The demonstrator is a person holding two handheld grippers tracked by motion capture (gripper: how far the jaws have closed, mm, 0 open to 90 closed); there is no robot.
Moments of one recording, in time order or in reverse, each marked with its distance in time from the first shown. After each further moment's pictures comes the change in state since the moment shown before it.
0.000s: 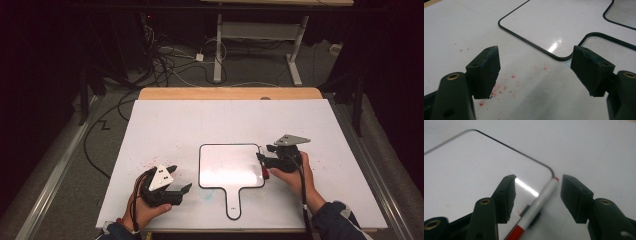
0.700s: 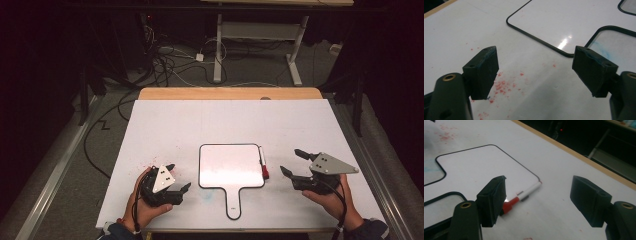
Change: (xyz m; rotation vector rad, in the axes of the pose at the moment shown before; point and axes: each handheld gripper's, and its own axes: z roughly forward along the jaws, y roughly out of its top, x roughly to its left) left arm -0.004 0.000 0.002 0.023 0.078 0.051; right arm 0.003 -0.033 -0.099 -0.219 -0.069 -0.228
